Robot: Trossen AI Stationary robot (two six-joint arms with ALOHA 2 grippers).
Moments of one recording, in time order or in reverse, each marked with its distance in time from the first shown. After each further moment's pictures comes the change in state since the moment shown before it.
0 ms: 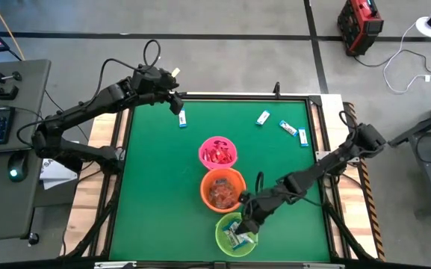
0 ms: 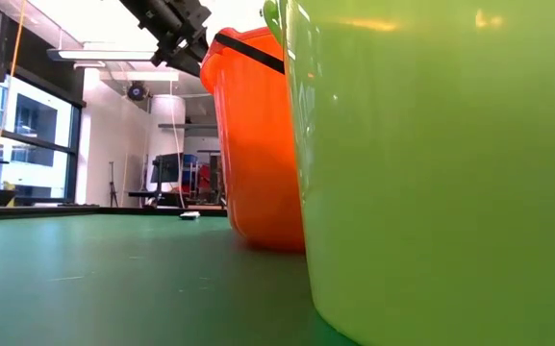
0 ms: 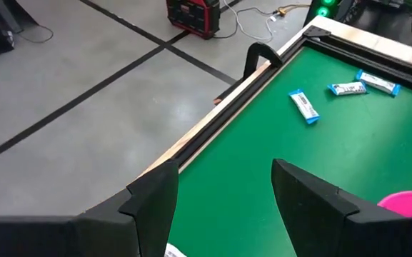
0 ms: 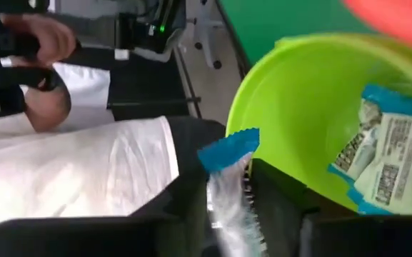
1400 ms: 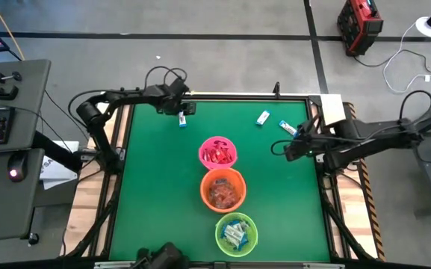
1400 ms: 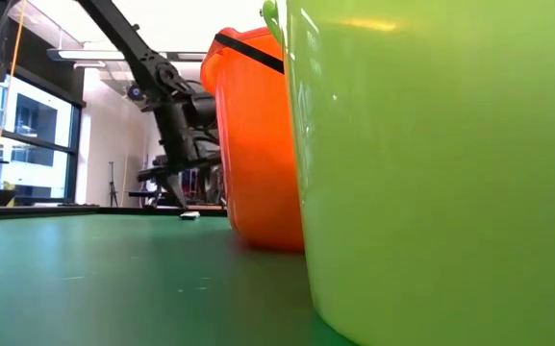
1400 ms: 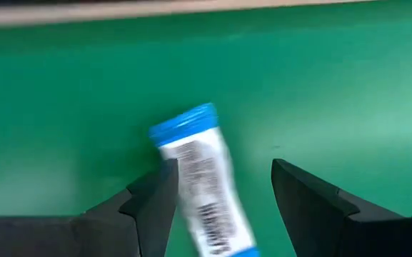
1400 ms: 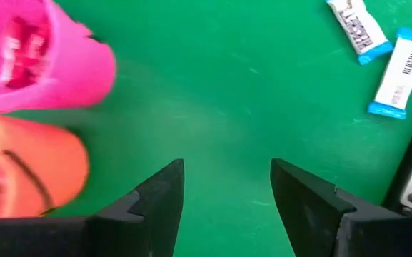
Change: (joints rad) left arm 0.203 0.581 -0.101 0.059 0.112 -0.615; right arm -0.363 -0.638 0.073 -1.455 0.466 -0.022
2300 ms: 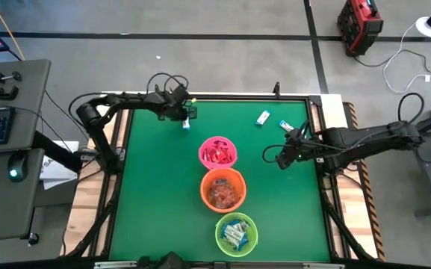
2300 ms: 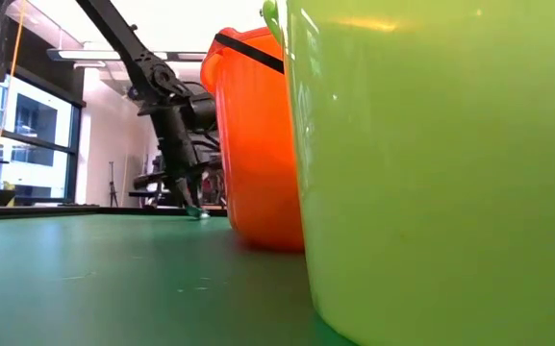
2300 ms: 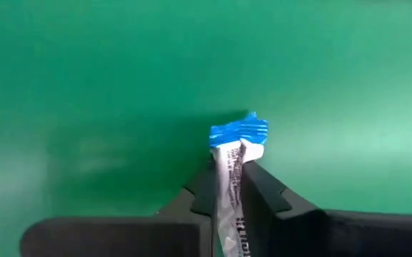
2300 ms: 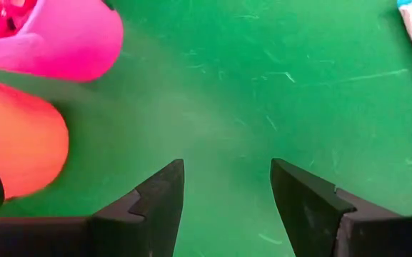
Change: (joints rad) left arm -0.058 -0.011 -0.088 0.077 -0.032 -0.152; right arm -0.034 -0.002 -0.235 0.295 -0.029 -0.220
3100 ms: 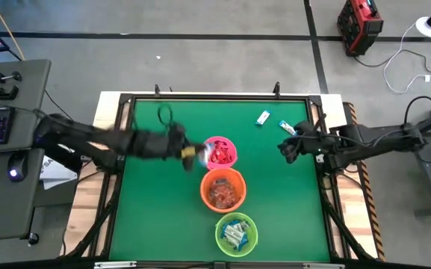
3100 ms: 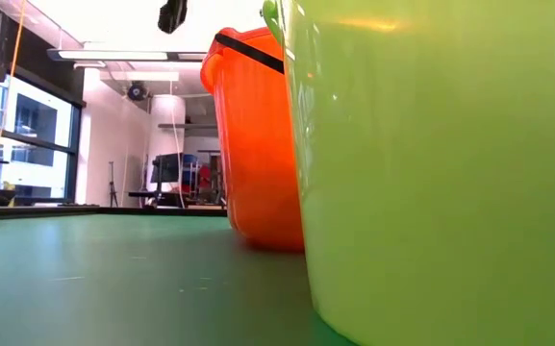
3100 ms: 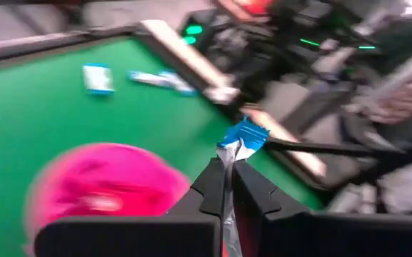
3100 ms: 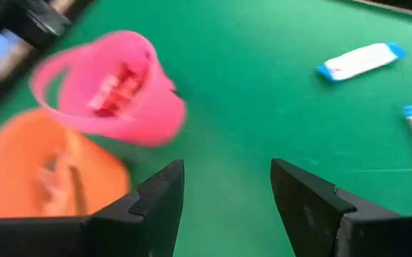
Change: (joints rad) left arm -0.855 -0.558 0.053 0.173 -0.322 0.082; right arm 0.015 -0.187 0.000 0.120 0.154 -0.172
